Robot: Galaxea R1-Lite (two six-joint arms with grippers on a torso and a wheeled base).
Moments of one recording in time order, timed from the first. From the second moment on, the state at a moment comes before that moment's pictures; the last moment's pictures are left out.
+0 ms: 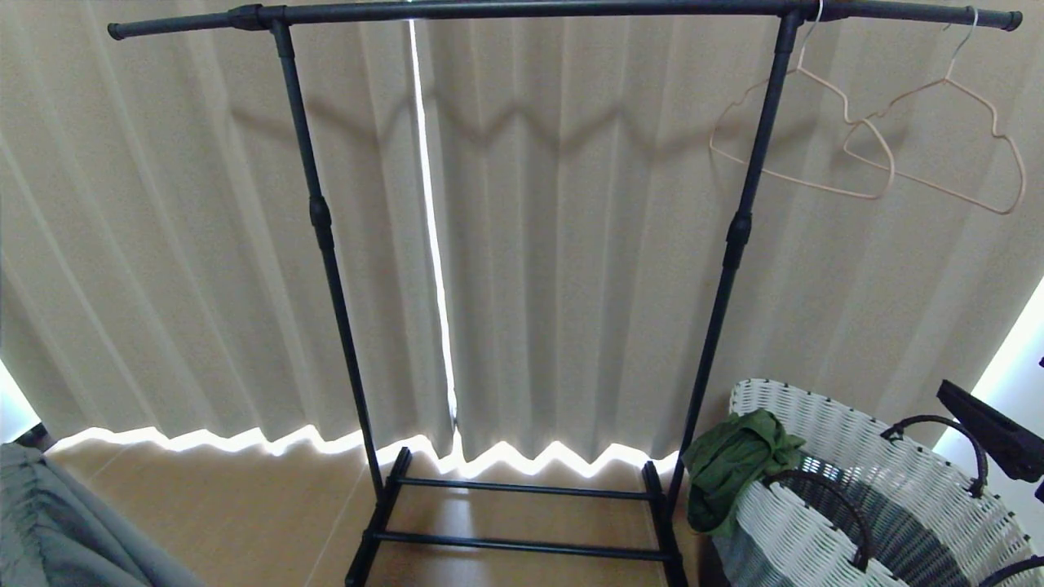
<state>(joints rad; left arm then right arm) -0.03 0.66 -0.52 0.11 0.00 0.04 -0.15 1.00 -0.21 -0.72 0.24 -0.12</state>
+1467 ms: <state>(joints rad) -0.22 0.64 -0.32 -0.31 -0.01 0.10 -0.15 0.89 -0.14 -0.71 0.24 -0.15</state>
